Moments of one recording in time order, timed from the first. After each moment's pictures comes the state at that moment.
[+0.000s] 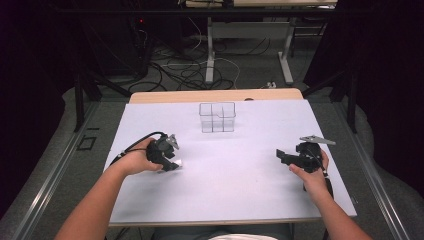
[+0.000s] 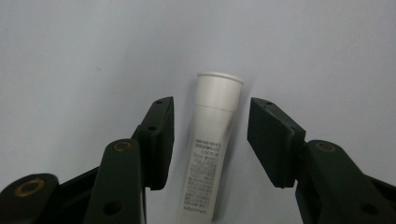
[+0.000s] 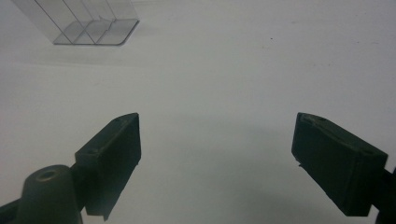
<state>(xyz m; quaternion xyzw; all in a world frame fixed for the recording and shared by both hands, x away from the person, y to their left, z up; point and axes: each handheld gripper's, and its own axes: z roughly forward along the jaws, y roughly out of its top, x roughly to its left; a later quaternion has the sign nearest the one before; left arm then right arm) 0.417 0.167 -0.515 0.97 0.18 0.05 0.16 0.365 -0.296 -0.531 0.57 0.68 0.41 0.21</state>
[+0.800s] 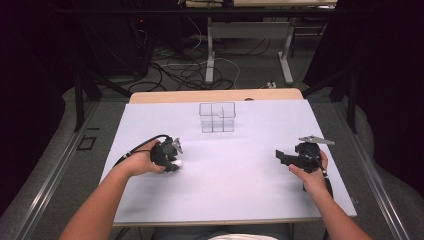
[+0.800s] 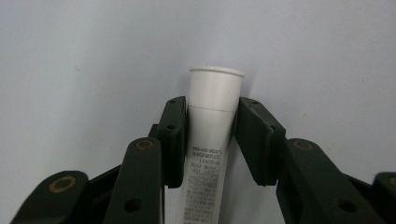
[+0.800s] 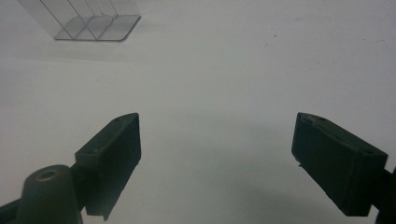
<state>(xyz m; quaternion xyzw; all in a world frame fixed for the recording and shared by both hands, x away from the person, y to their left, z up) 0.419 0.158 -0.527 0.98 0.16 0.05 0.14 0.366 -0.295 -0.532 0.57 0.68 0.41 0.20</state>
